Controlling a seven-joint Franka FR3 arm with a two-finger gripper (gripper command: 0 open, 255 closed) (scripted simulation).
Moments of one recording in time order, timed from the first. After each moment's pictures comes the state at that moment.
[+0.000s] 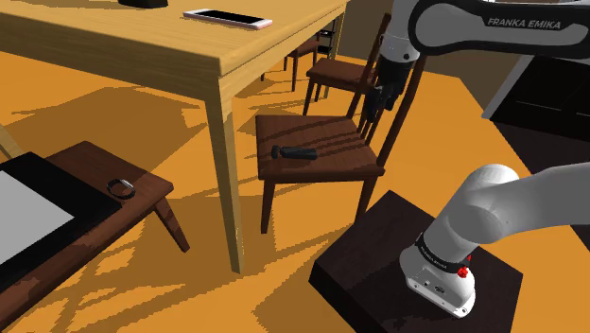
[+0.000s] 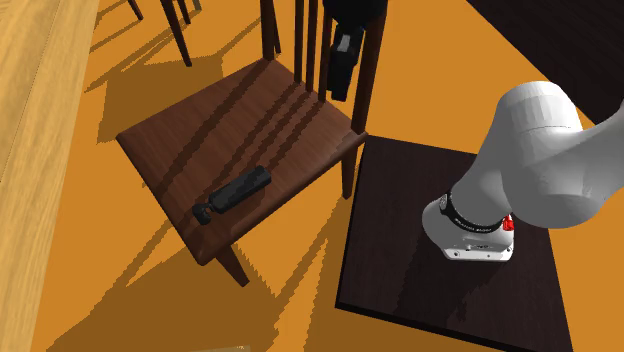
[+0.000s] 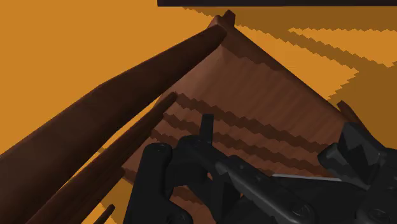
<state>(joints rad) 0.01 -0.76 0.02 -2.42 -0.10 1.67 0.06</state>
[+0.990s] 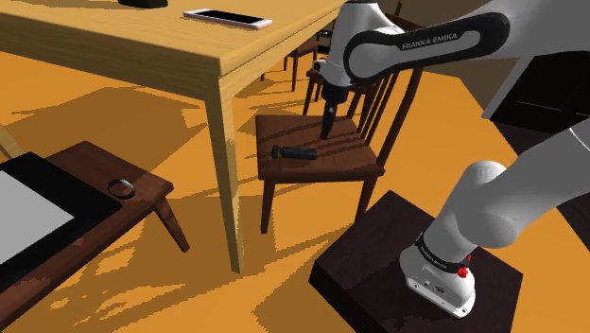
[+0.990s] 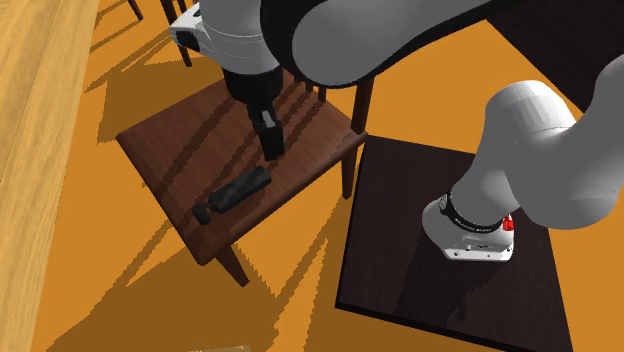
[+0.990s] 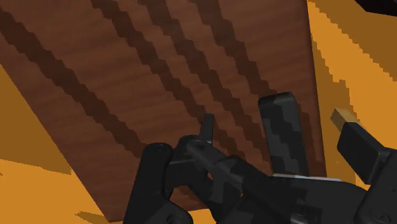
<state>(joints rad) 0.22 -0.39 -0.06 -2.37 -0.04 2.05 -0.44</state>
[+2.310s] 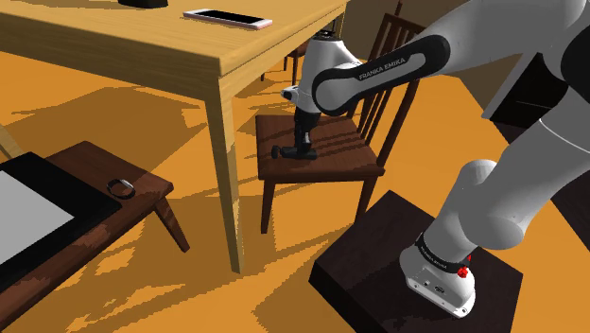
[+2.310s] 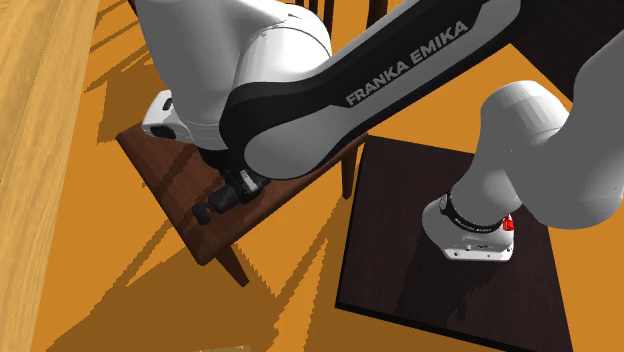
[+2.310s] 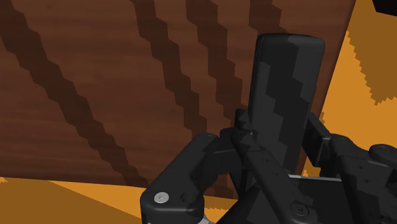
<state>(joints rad) 0.32 -0.17 -0.06 -2.36 0.04 2.28 -0.72</state>
